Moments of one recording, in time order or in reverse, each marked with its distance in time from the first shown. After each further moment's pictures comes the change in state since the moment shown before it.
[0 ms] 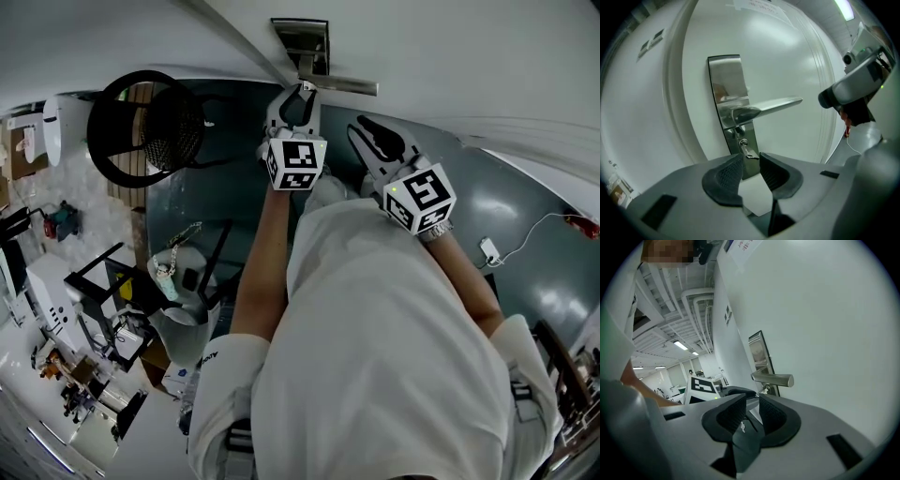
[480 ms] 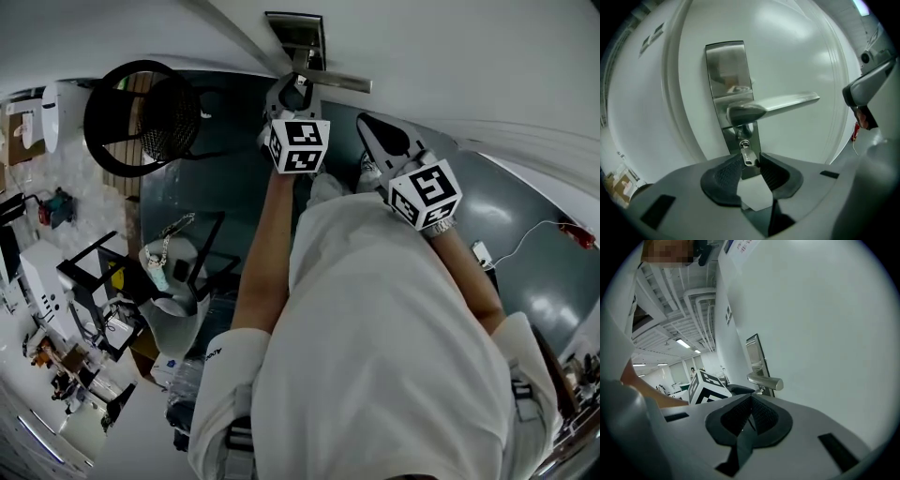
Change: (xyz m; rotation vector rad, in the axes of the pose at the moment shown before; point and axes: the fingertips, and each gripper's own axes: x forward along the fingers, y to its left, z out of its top) left arm 0.021 0.005 0.003 -0.068 0.092 0.080; right arm -0.011 -0.020 0.005 -0.029 0.008 0.019
